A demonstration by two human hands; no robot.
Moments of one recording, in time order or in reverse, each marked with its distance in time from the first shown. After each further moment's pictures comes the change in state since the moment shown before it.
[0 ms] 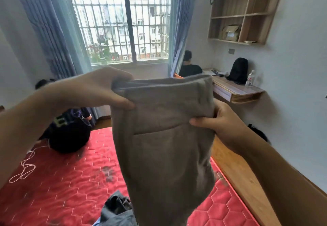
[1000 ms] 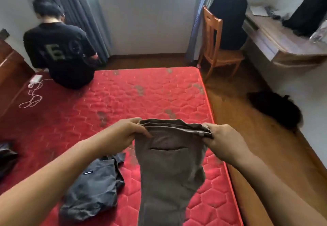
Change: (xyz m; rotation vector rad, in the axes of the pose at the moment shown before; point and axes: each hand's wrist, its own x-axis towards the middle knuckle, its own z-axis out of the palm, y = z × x) left_hand 0.168 -0.120 0.335 -0.186 -0.138 -0.186; right_hand 0.097 0.304 -0.188 -0.966 -0.338 0.225
